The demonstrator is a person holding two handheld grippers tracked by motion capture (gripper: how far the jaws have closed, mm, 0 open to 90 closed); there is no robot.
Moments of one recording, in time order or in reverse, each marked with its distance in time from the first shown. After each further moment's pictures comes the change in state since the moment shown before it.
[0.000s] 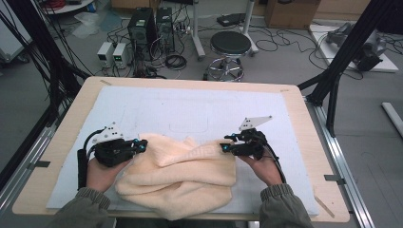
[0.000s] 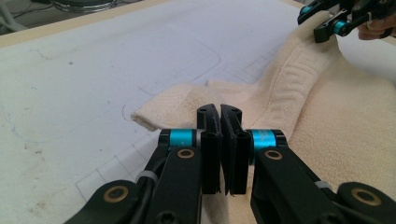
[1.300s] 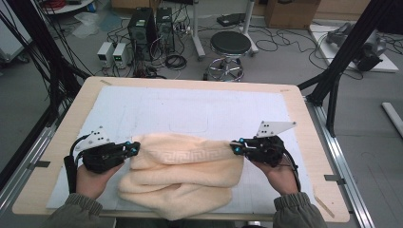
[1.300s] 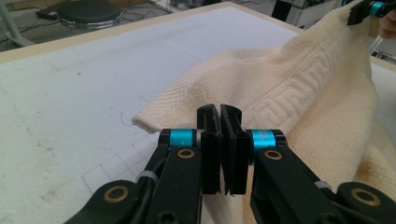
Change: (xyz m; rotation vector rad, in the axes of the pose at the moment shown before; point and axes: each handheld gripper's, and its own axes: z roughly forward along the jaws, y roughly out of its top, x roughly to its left) left arm -0.009 -0.004 -0.032 -0.070 -0.009 -0.007; right arm 0.039 0.007 -0.063 -0.113 0.018 -0.084
